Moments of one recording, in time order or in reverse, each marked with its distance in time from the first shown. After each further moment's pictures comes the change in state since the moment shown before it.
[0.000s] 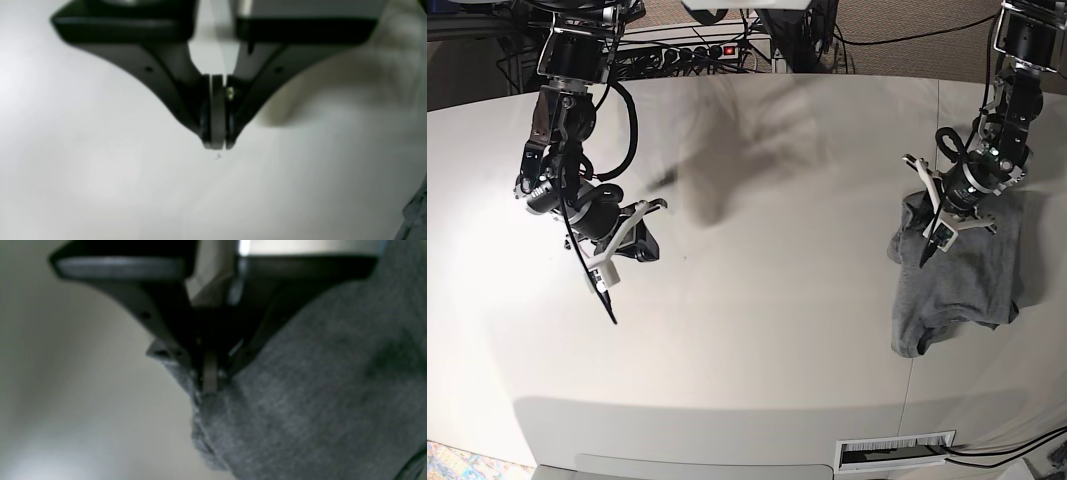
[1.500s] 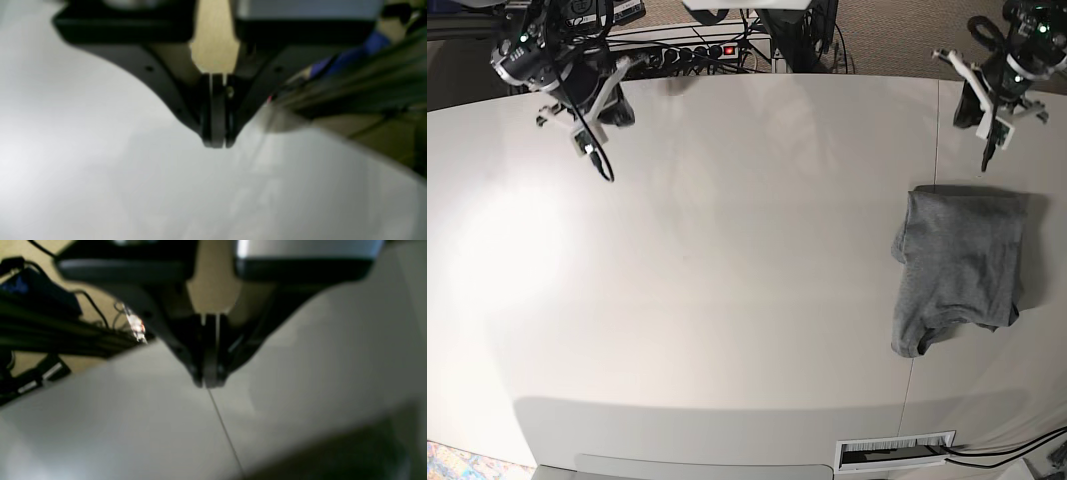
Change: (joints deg) left arm 43.7 3.8 -30.3 36.6 -13.6 3.4 16.9; right arm -38.2 2.4 7.0 29.7 3.1 -0.2 -7.1
